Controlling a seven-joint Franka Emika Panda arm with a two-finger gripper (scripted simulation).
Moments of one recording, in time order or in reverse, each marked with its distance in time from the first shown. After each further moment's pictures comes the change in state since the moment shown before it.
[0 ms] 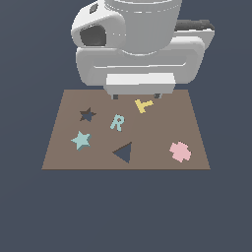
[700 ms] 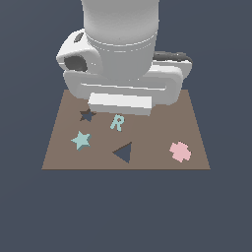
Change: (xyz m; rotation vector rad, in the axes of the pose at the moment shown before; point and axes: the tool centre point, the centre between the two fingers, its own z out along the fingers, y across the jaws) arm 0.016 0.026 0.026 -0.009 -0.010 0.111
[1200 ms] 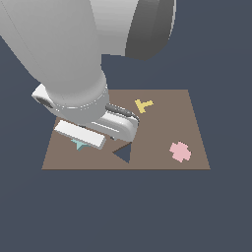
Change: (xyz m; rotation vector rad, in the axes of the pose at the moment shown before) arm 0.032 0.068 0.063 -0.019 -0.027 0.267
